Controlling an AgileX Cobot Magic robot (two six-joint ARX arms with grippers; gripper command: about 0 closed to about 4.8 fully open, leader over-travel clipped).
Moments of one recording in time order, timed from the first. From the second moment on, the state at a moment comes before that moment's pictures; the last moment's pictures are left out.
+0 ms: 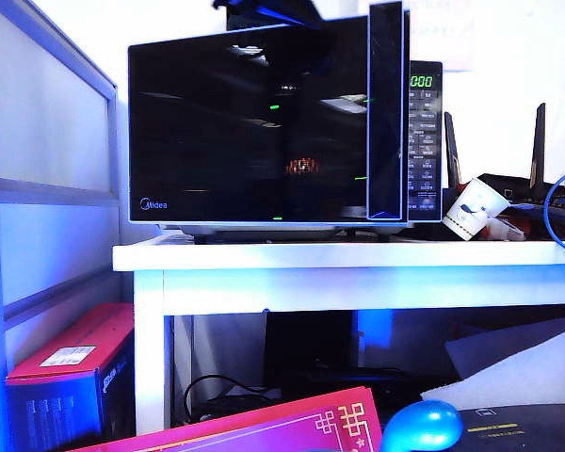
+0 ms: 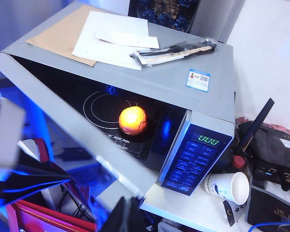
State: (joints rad) left arm -0.58 1.77 1.74 -0.27 0.34 0.27; right arm 0.46 1.59 2.47 -1.19 0.11 -0.13
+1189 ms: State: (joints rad) left arm -0.63 2.03 1.74 0.34 -0.23 0.33; right arm 0.46 1.61 2.47 -1.16 0.05 -0.13
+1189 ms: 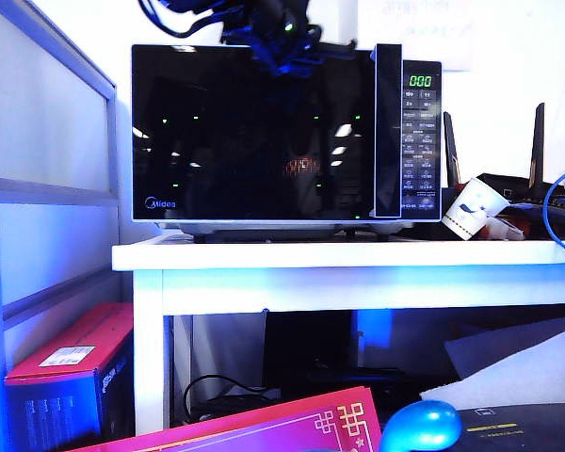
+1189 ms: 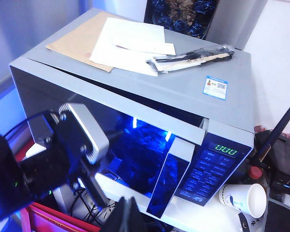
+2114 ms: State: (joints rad) left arm -0.54 2.08 1.80 0.35 -0.15 0.32; right arm 0.46 1.61 2.47 -1.17 0.05 -0.13
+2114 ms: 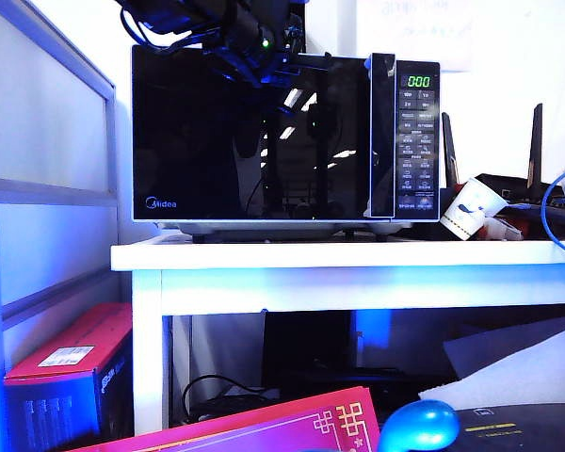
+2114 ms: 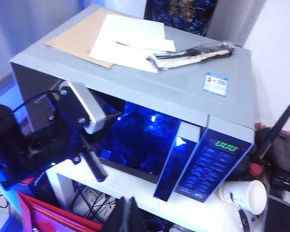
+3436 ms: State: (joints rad) left arm -0.73 0.59 1.80 -1.03 -0.02 0.24; right arm 0.46 1.04 2.47 -1.29 0.02 -0.20
